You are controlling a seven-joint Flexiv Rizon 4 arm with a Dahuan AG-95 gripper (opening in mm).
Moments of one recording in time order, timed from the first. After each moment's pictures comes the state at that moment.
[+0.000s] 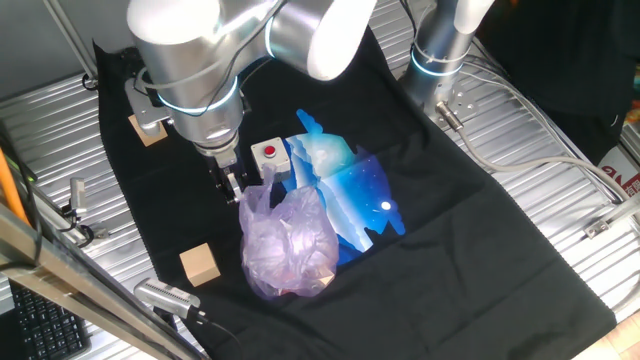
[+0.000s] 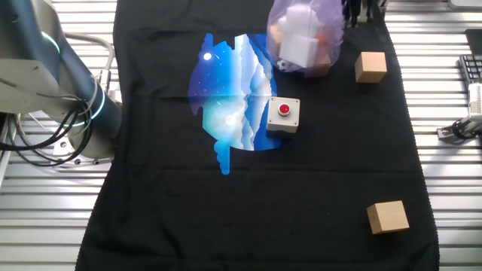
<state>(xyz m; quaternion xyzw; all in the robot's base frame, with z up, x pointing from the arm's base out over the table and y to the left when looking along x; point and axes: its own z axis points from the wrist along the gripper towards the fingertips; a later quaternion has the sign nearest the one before) 0.585 0.159 0.224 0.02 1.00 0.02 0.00</state>
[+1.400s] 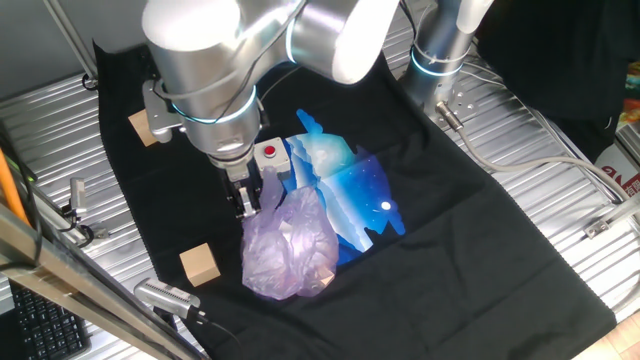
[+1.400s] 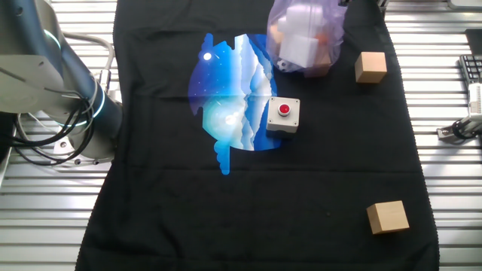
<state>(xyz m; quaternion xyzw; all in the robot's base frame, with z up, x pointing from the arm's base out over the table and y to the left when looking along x) 0.573 0.199 0.242 0.08 1.00 0.02 0.00</state>
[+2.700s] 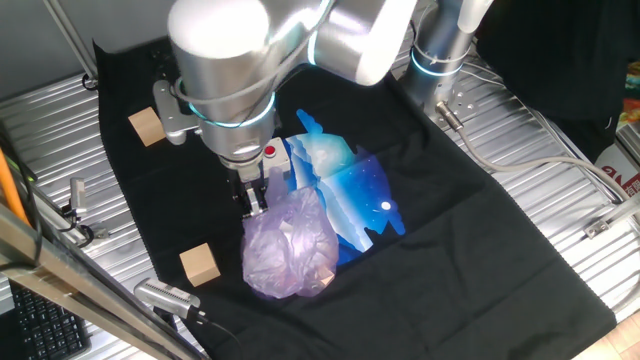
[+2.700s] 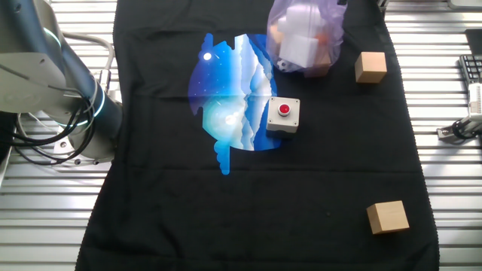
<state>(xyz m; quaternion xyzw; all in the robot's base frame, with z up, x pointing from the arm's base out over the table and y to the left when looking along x) 0.571 0.199 0.243 0.03 1.00 0.00 0.04</state>
